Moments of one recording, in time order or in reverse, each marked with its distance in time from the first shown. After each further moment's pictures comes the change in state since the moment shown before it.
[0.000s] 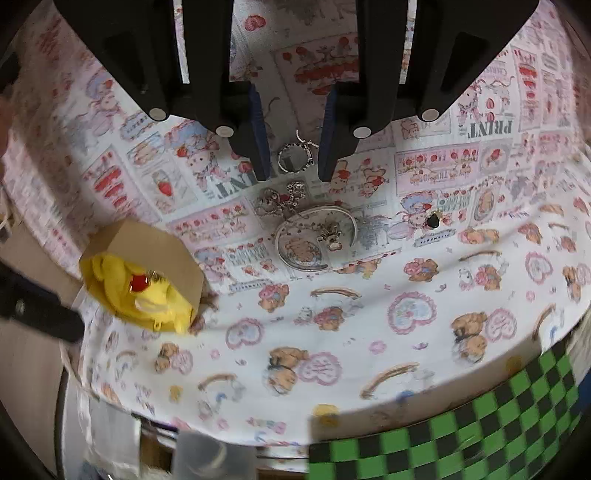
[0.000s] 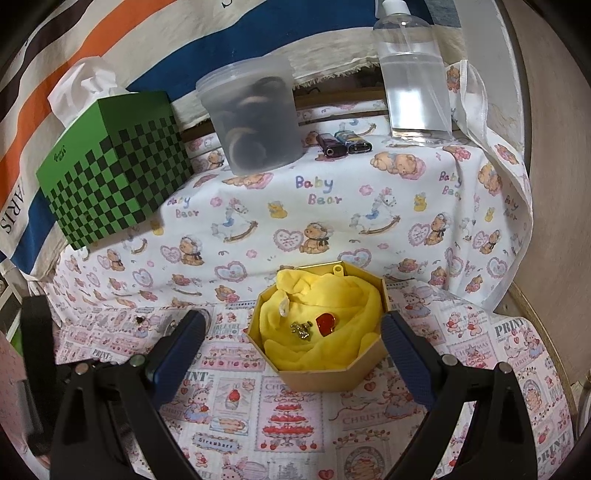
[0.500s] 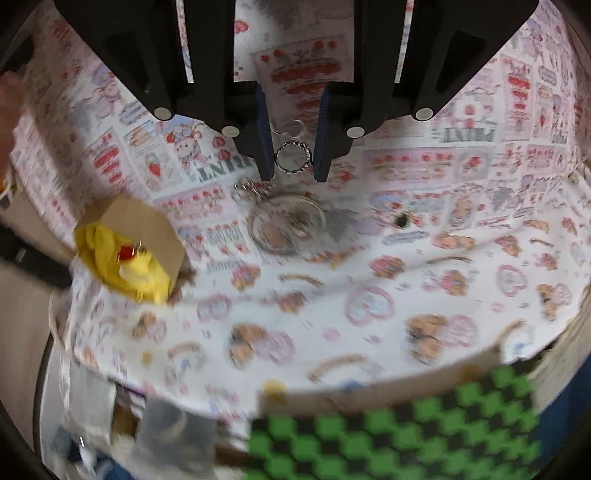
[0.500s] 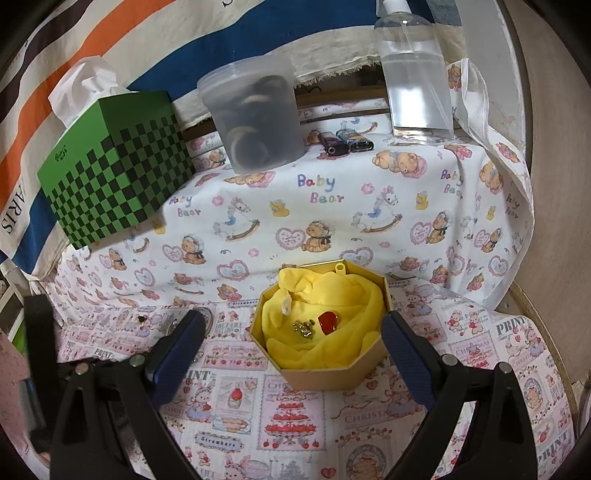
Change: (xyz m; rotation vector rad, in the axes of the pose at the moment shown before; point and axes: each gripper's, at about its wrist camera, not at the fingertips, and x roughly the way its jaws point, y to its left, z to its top) left arm -0.021 0.032 0.005 -0.131 -0.048 -0.009; right arm 0.000 0.002 -0.001 -0.002 0.008 0.005
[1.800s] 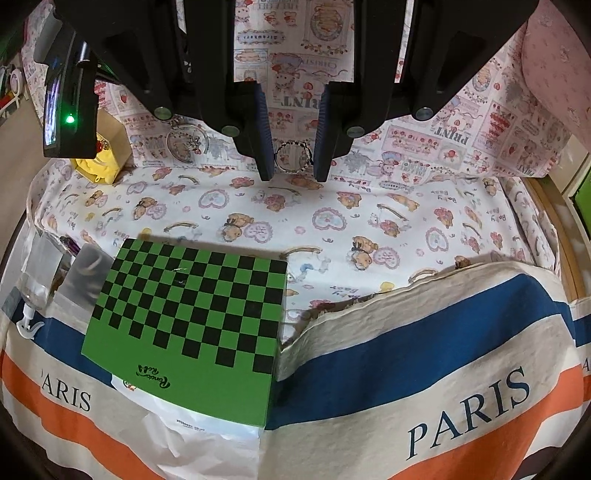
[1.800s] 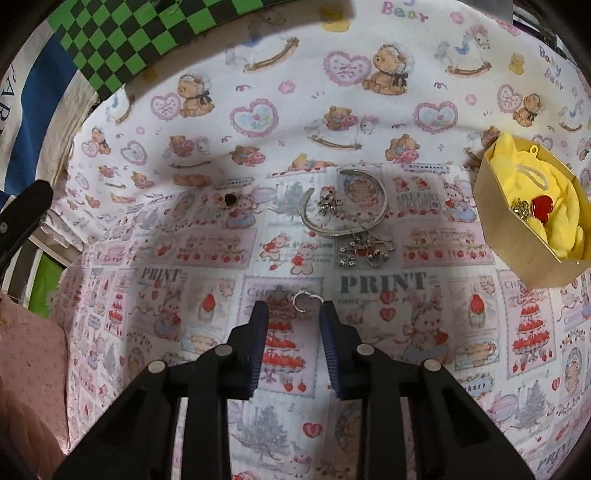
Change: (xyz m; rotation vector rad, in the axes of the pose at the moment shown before) left arm -0.095 0.095 0.012 -0.238 -0.219 0.169; right arm 0.092 0.157 -0.053 -0.038 0.455 0.073
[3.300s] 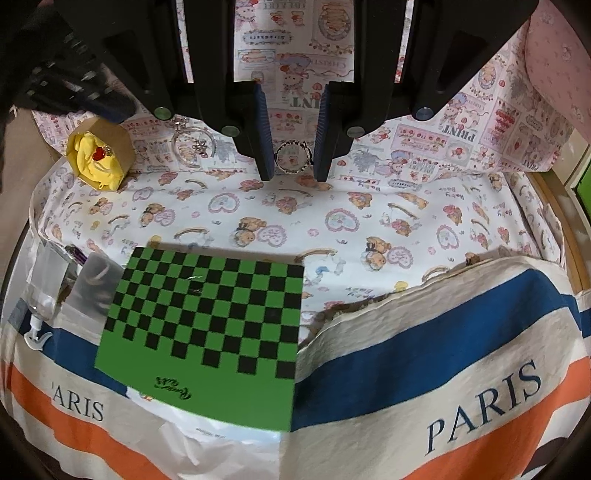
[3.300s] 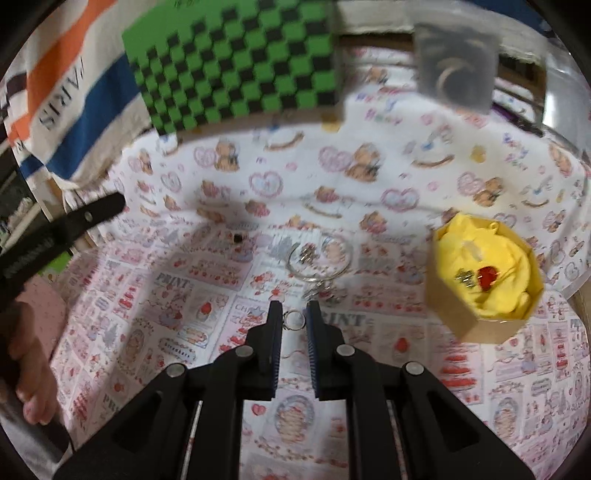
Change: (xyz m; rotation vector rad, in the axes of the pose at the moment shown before) left arm 0.000 -0.012 -0.004 0.037 -0.014 -0.020; right arm -0.078 -0.032 -0.008 -0.173 -0.228 0.031
